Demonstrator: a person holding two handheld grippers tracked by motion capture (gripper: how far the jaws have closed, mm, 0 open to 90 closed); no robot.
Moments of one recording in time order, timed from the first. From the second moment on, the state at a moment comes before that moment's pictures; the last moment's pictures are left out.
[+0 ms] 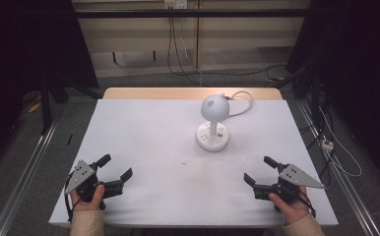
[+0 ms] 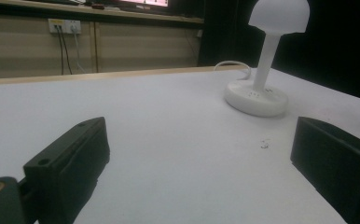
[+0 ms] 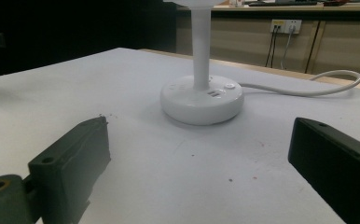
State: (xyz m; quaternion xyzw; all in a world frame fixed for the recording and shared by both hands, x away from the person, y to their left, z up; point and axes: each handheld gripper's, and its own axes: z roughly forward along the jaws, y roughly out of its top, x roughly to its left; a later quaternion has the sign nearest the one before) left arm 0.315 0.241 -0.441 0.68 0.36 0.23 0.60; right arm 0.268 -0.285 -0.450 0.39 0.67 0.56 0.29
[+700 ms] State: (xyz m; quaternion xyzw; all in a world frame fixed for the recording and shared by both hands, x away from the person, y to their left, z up) left arm 0.315 0.240 -0.439 0.67 0.36 0.23 0.61; right arm 0.294 -0.284 -0.439 0.41 0.68 0.54 0.29
